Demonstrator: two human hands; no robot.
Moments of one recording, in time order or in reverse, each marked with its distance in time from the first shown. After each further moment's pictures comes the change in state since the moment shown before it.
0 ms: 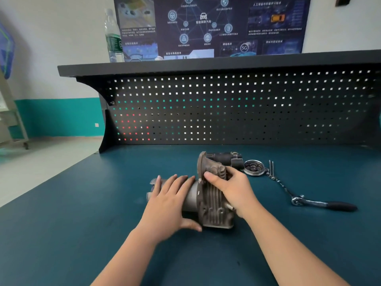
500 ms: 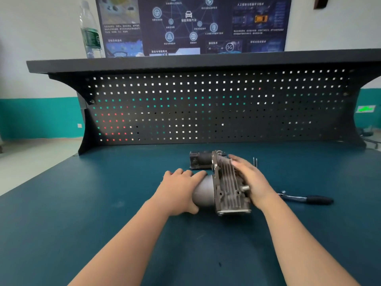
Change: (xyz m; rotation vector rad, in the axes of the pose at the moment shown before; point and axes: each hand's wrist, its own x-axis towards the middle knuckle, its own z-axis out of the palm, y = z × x) left_hand 0.071 0.040 -0.003 0.024 -0.117 0.136; right_hand 0.026 0.015 -0.084 0.201 0.014 0.108
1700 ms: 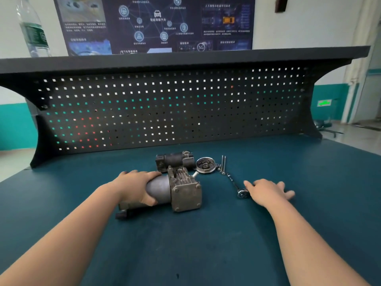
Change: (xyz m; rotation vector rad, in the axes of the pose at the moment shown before) left_hand 0.044 -0.027 -0.002 -0.088 -0.366 -0.139; right_hand 0.003 0.017 -0.127 -1.416 0.391 0.557
